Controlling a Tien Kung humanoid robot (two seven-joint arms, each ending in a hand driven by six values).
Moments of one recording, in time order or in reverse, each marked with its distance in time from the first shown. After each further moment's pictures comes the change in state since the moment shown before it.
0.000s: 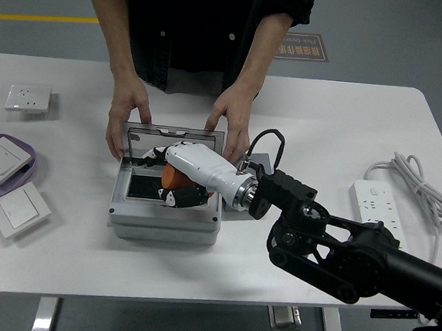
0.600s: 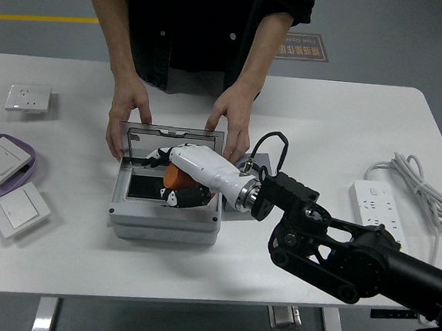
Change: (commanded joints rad) left arm -0.004 0.003 -0.016 -0.003 0.026 -0.009 0.012; right arm -0.007 -0.003 0.000 -0.009 0.026 -0.015 0.016
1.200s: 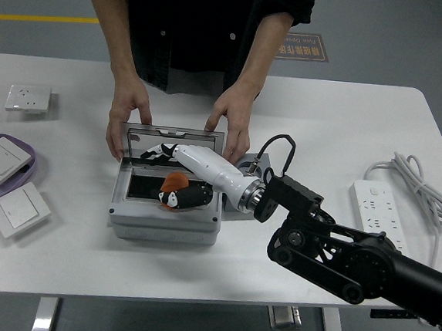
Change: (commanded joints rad) left arm 0.002 0.004 -0.008 -0.001 0.034 -0.004 0.006; right arm -0.028 -0.014 0.021 0.038 0.159 -0.025 0.022
